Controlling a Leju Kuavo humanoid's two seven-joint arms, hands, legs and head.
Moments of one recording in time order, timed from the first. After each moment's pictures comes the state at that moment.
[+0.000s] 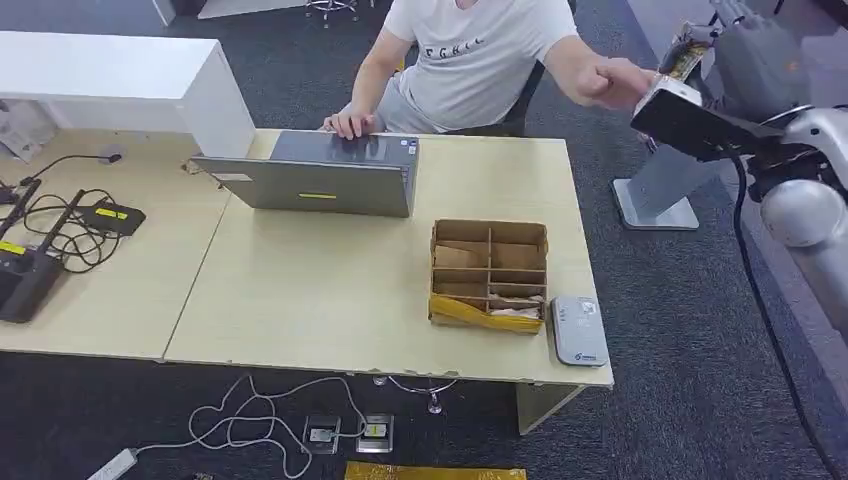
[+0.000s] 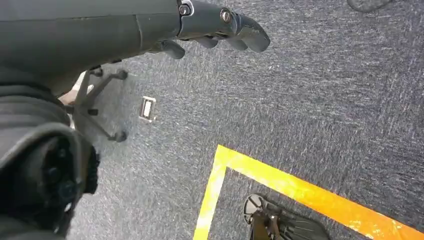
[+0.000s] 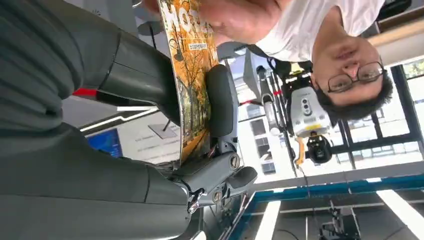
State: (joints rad) left arm -0.16 0.19 -1.19 -0.18 1.24 0.33 0.01; right arm -1.04 -0.68 0.71 -1.36 0.47 -0.01 -0.01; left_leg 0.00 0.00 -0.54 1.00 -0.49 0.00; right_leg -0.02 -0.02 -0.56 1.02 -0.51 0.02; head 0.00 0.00
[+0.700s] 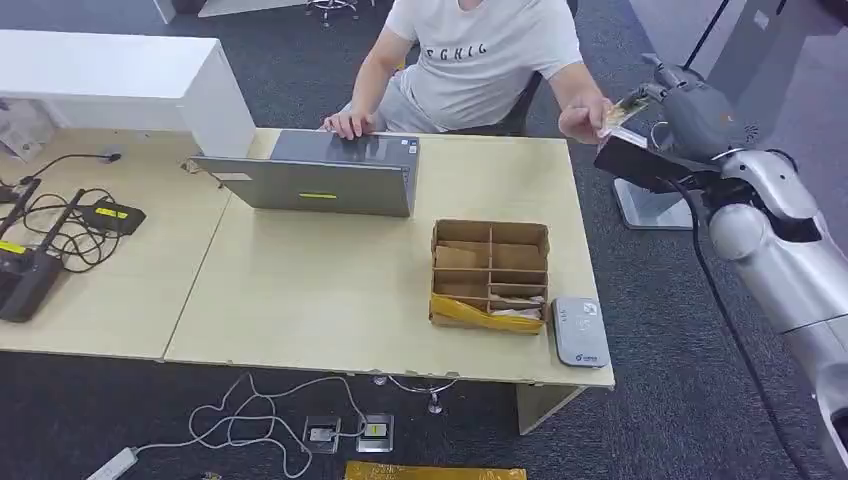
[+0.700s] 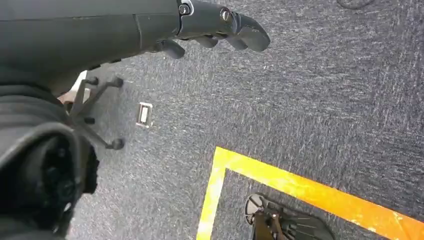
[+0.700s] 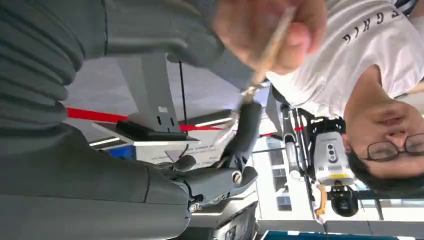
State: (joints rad) left arm -0.16 0.17 -1.21 -0.18 1.21 0.33 0.00; right arm -0.99 -0.57 0.72 -1.10 0.57 -0.04 -0.09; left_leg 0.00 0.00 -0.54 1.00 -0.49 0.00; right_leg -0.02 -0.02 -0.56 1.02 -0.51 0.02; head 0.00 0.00
